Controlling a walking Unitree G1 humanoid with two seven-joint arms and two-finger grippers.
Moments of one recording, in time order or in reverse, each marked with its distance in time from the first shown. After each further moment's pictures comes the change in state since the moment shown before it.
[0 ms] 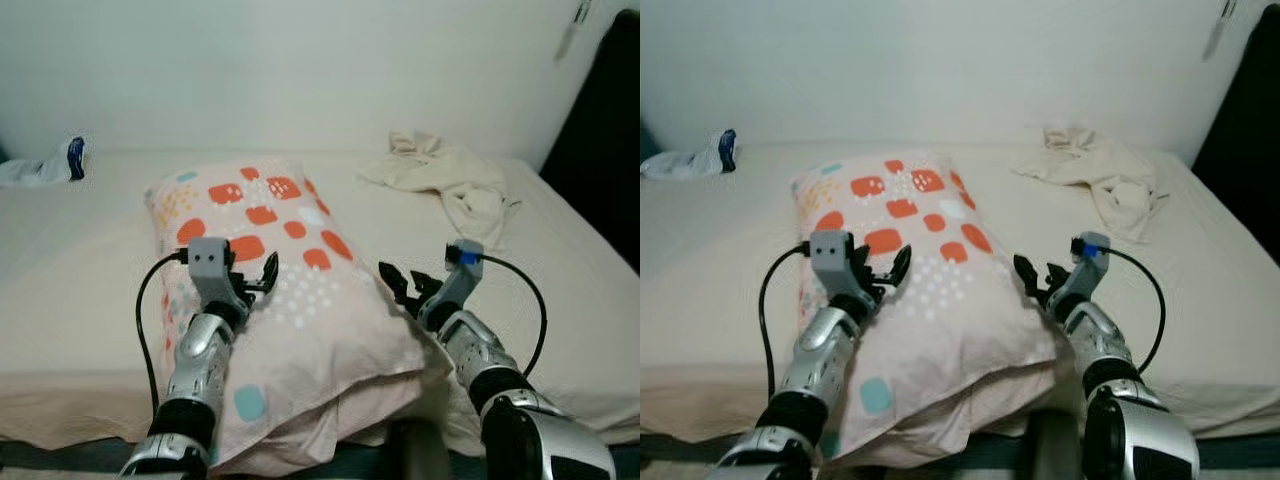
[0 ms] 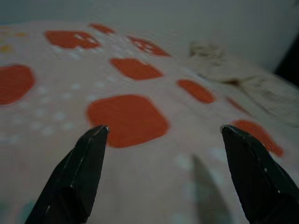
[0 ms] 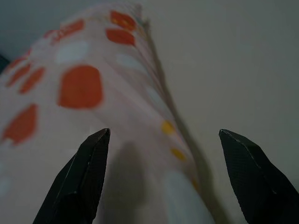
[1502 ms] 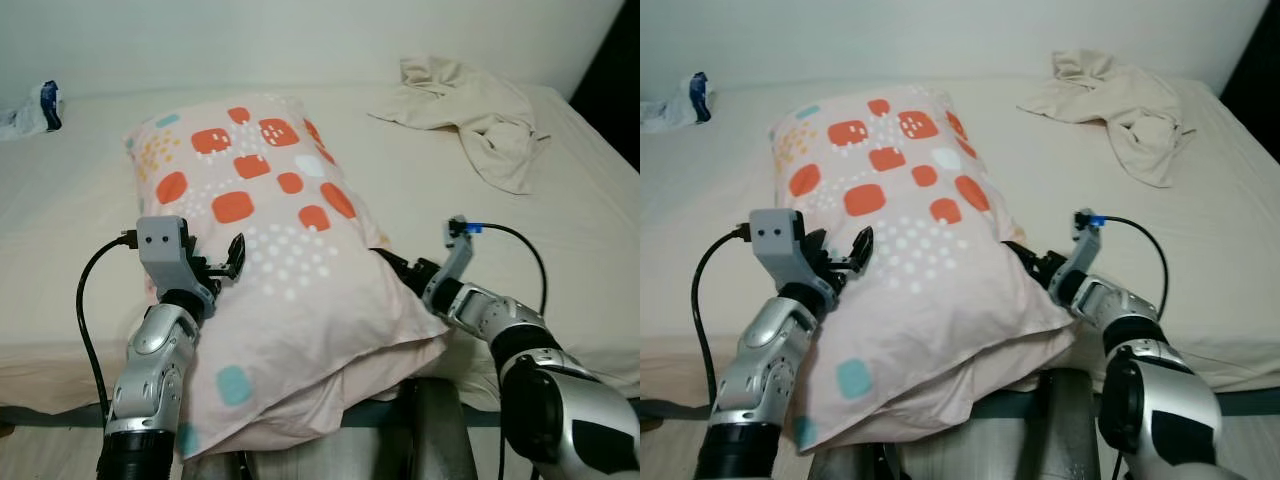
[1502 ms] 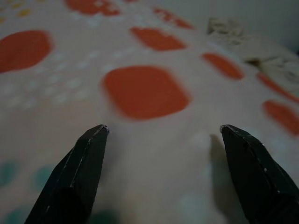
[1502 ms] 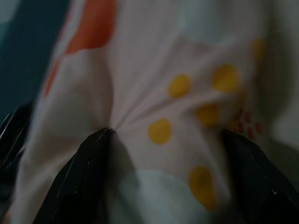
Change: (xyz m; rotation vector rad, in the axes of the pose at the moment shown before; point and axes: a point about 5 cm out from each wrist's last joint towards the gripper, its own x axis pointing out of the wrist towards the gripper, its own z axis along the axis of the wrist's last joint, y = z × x) left arm -0.015 0.001 0.057 -0.012 -0.031 0.029; right arm 0.014 0.044 0.026 0.259 0.298 0.442
